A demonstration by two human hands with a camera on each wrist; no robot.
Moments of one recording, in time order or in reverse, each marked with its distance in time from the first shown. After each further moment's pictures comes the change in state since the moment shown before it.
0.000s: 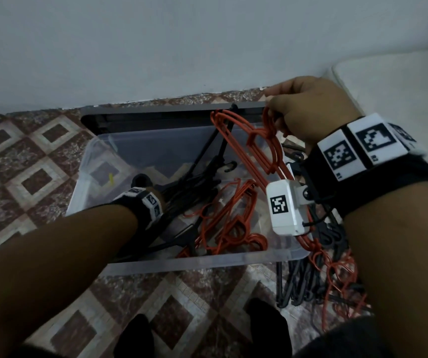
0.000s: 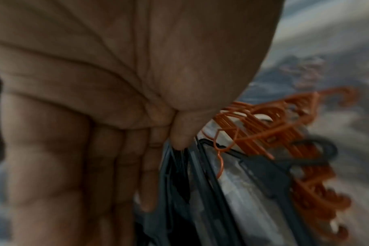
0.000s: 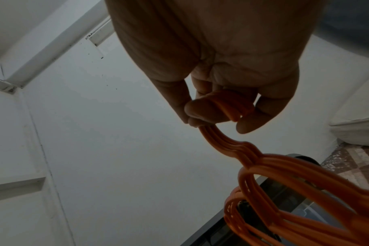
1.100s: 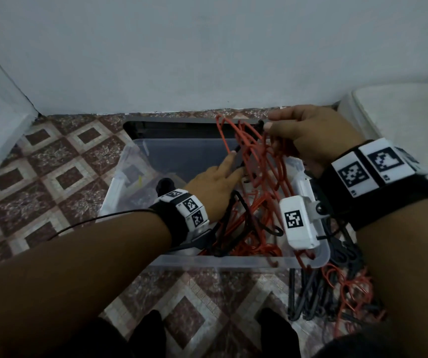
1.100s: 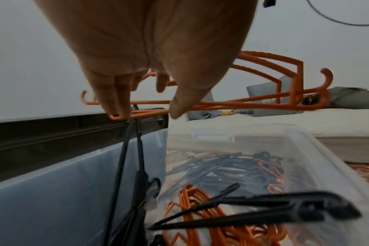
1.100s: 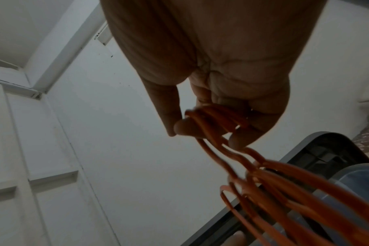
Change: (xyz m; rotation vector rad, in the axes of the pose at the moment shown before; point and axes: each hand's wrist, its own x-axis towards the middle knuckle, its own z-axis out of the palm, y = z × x) left_hand -0.074 0.072 -0.039 -0.116 0.875 0.137; right_hand -0.017 -0.010 0.025 0.146 -0.241 0.020
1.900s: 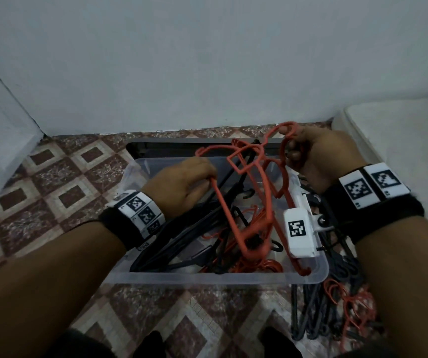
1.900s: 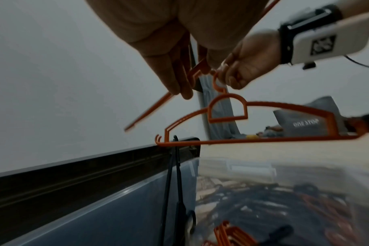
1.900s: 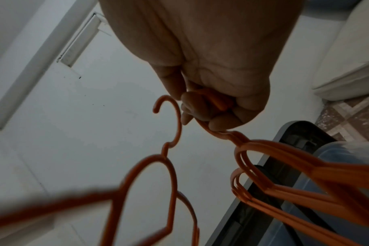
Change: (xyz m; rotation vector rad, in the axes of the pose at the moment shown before) left_hand -0.029 -0.049 -0.067 -0.328 0.363 0.291; right_hand 0.009 0.006 -0.019 0.451 0.161 0.149
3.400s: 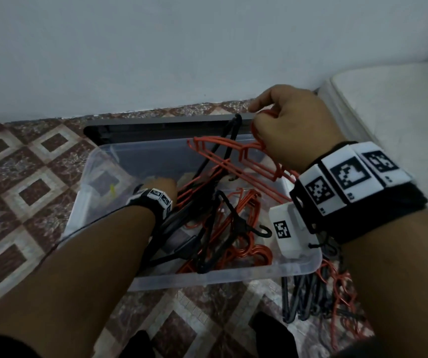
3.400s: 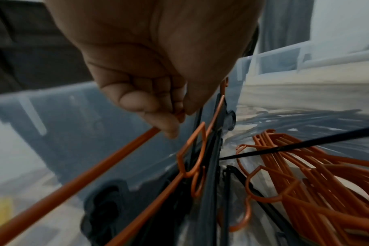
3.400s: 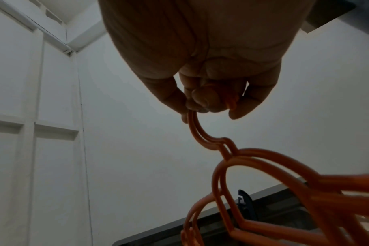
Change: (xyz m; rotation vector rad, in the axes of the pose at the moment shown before) left_hand -0.001 -0.128 0.155 0.479 -0.659 -0.689; right_hand -0.011 -0.001 0.018 -0.969 0.036 -0.472
